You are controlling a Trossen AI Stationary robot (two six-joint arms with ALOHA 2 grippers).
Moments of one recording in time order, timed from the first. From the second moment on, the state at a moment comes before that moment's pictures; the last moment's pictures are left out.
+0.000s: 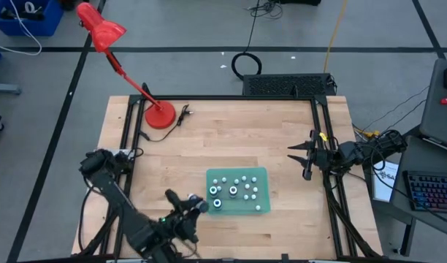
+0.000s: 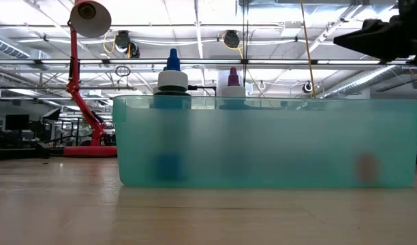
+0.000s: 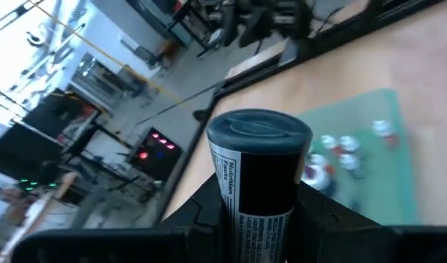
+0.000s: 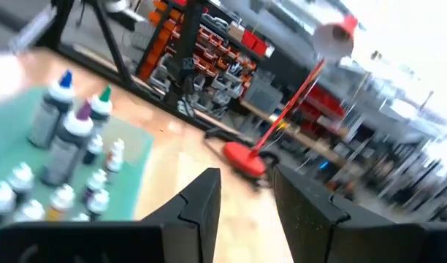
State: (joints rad) left arm -0.85 1.93 1.74 -1.20 -1.28 -0.67; right arm 0.33 0.05 0.12 -0.03 0.47 -0.53
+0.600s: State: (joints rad) left arm -0.40 1.73 1.74 -0.23 -0.39 0.49; right arm 0.33 0.05 0.12 0.11 -0.13 -0.58
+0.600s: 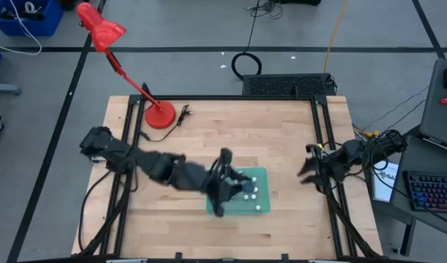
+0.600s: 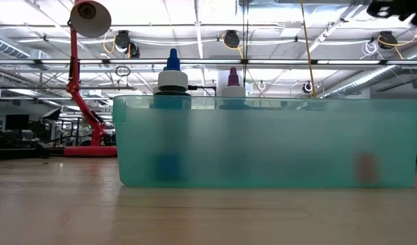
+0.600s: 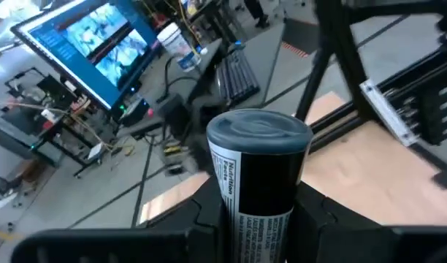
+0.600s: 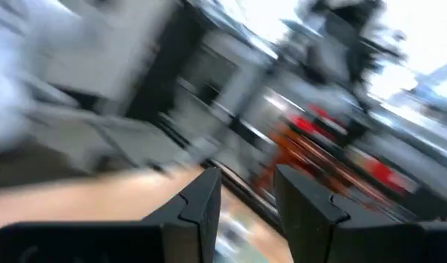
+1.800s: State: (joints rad) left arm 0.10 1.83 1.62 0.15 0.54 0.49; right arm 0.20 1.01 0.24 1.12 0.41 -0.54
